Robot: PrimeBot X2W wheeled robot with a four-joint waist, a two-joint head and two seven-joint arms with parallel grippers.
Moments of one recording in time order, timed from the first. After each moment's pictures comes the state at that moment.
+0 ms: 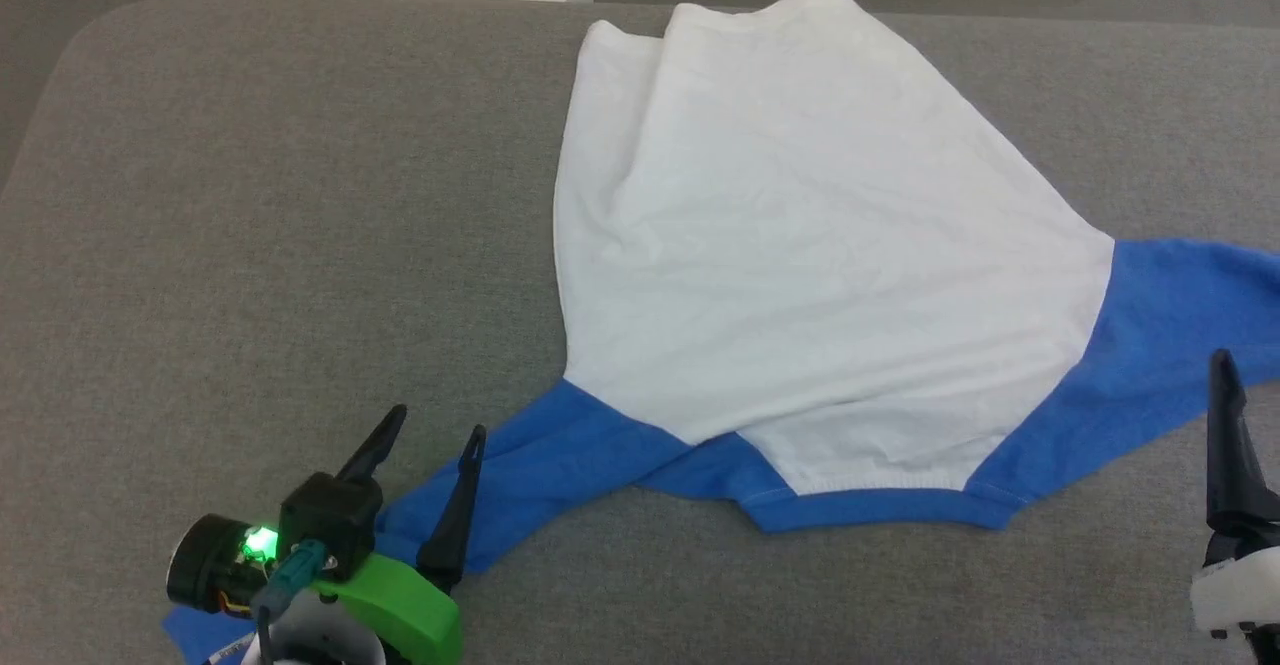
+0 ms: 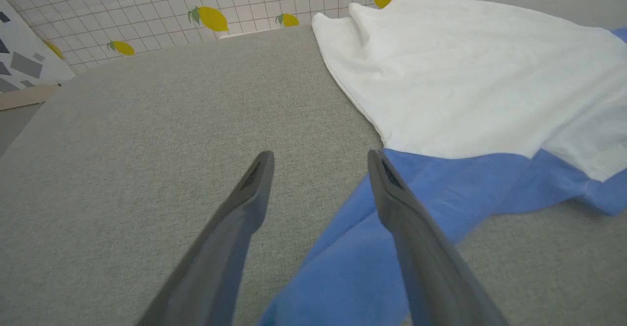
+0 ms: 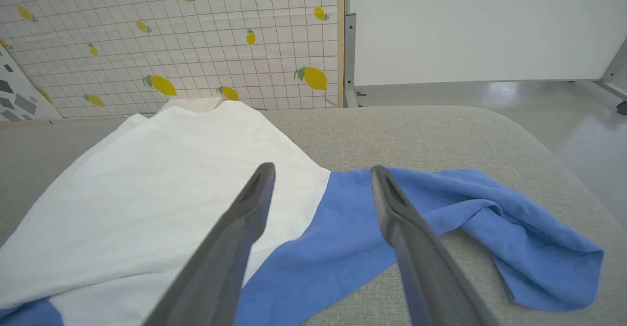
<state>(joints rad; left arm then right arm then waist) 0.02 0.38 -0.33 -0.16 -0.26 0.08 -0.01 0.14 -0.05 -0.30 -0.40 0.19 0.13 0.17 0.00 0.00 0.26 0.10</state>
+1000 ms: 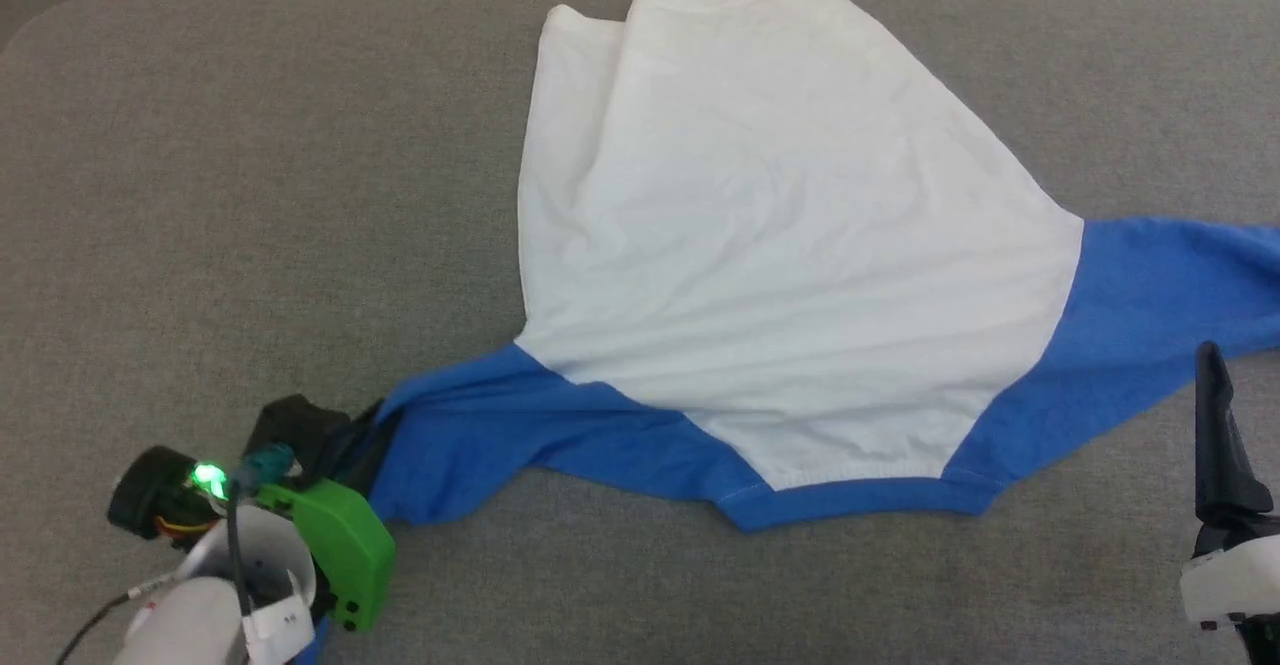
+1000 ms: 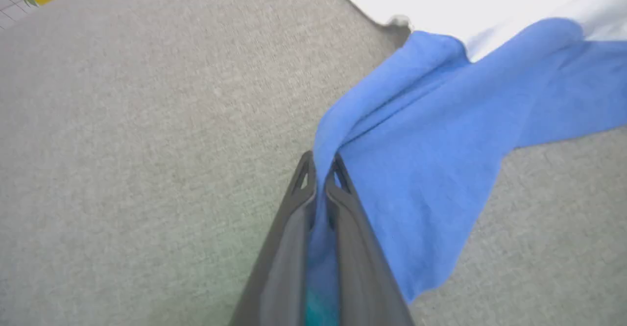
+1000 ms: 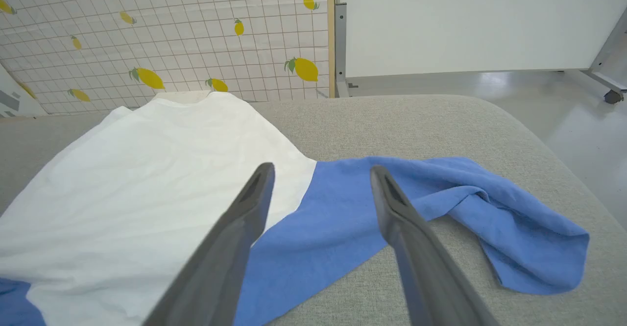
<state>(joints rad) -0.13 0.52 -0.37 0.00 -0.34 -0.04 0.20 0.12 -0.05 -0.28 -0.40 0.19 0.13 0.18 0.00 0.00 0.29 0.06</state>
